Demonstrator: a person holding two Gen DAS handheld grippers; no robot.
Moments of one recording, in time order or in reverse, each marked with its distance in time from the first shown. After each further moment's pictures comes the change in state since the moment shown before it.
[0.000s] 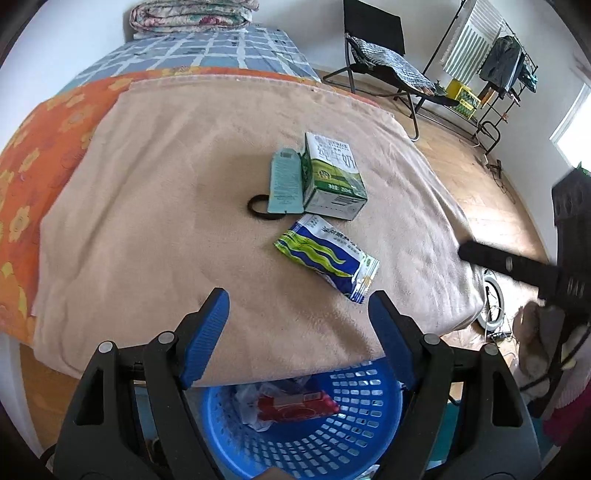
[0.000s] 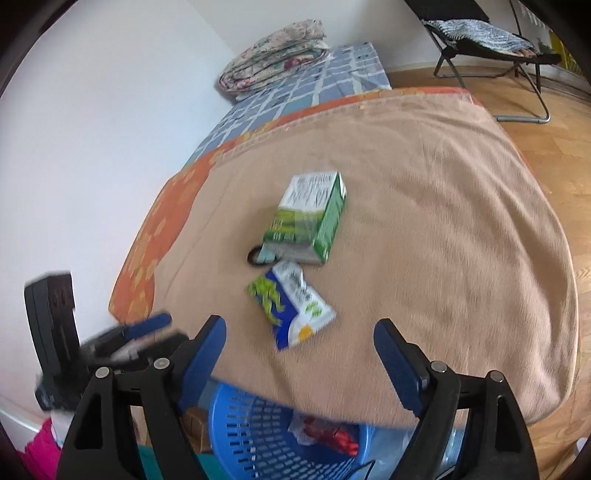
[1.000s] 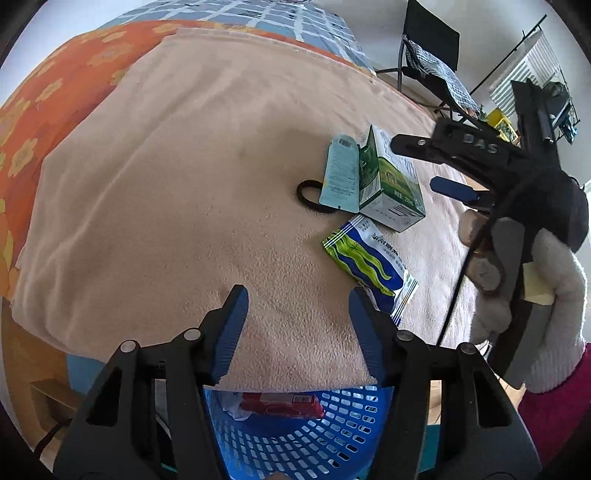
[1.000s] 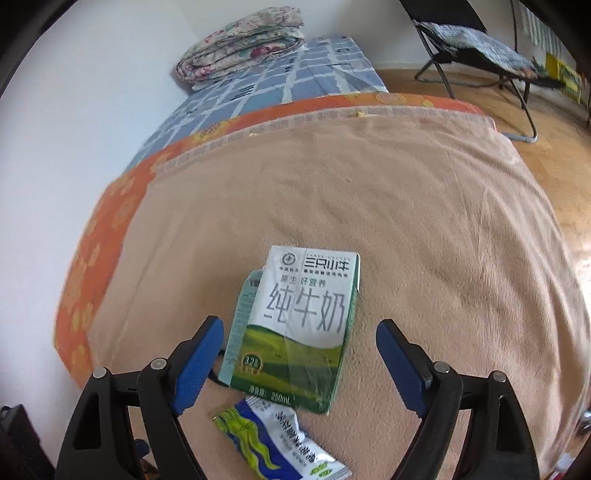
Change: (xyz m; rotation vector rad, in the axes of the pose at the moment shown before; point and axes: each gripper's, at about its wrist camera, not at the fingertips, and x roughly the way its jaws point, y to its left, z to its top) left arm 0.028 0.044 0.005 -0.230 0.065 0.020; right arm 0.123 0.025 0.102 -0.010 0.046 -0.235
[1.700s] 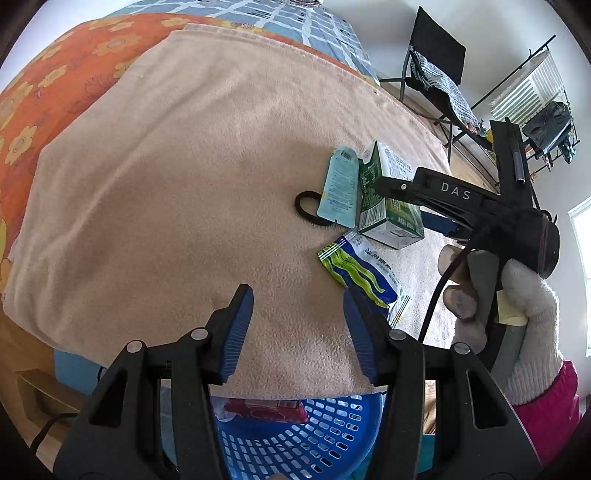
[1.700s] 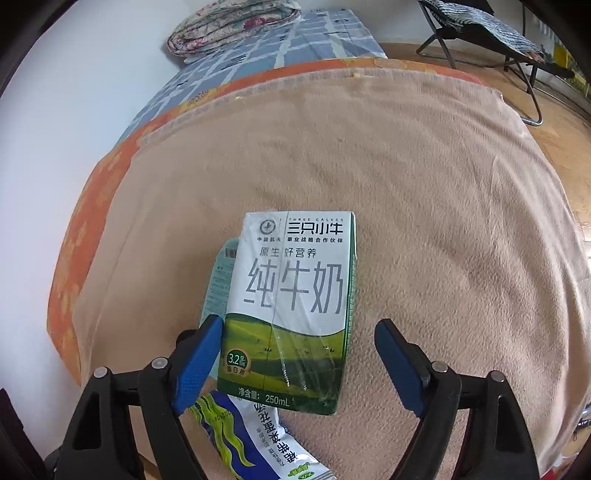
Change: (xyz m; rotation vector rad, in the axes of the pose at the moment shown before) left arm -0.001 0.006 0.008 -0.059 -0.007 -0.036; right arm 0.025 -0.015 -0.008 0.008 0.116 0.012
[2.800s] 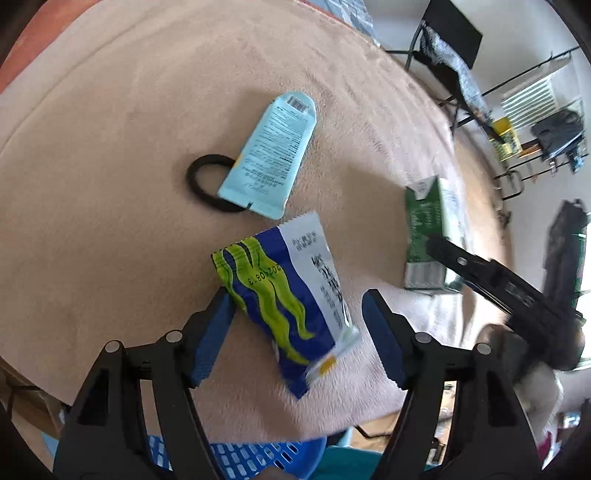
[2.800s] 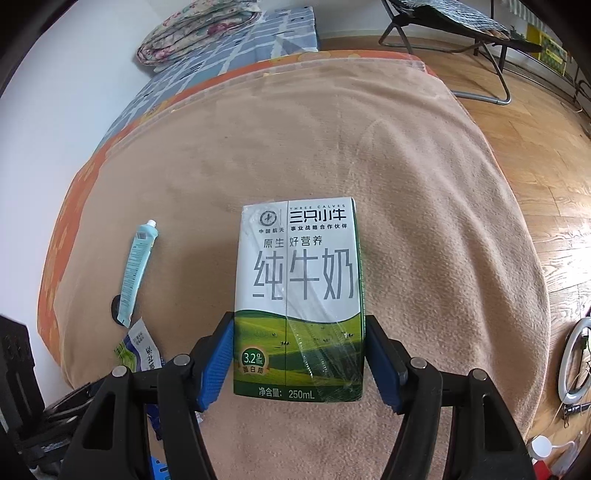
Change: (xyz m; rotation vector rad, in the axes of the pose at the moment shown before) left arm 0.087 -0.064 0.017 -0.070 0.139 -0.018; right arm -0.036 -0.099 -0.028 0.063 0.016 -0.053
